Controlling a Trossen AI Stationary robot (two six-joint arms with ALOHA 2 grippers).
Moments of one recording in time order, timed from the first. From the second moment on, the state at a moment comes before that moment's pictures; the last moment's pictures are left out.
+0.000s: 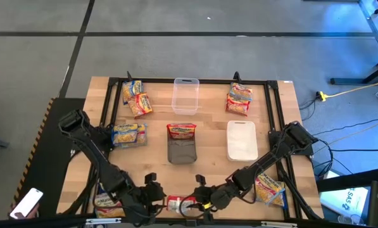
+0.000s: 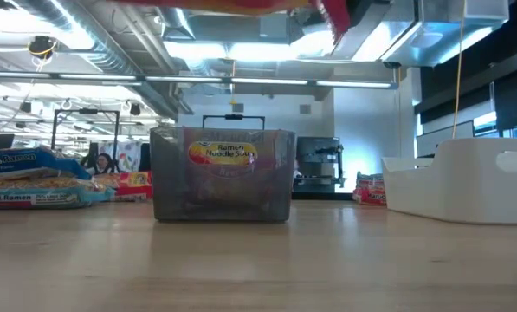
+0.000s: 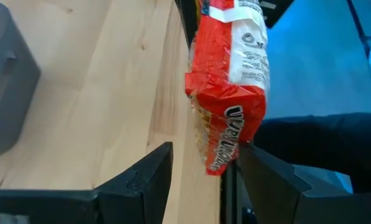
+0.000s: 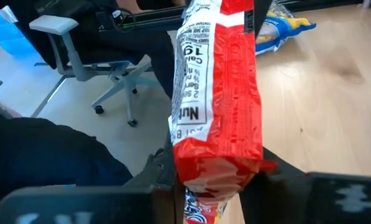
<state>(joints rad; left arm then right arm) -0.85 1.69 1.27 -0.42 -0.47 -0.86 0.64 1.96 1.28 0.24 0.30 0.41</state>
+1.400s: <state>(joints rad) -0.87 1.72 1.27 -0.45 -0.58 -0.77 0.57 1.89 1.28 0.25 0.22 0.39</state>
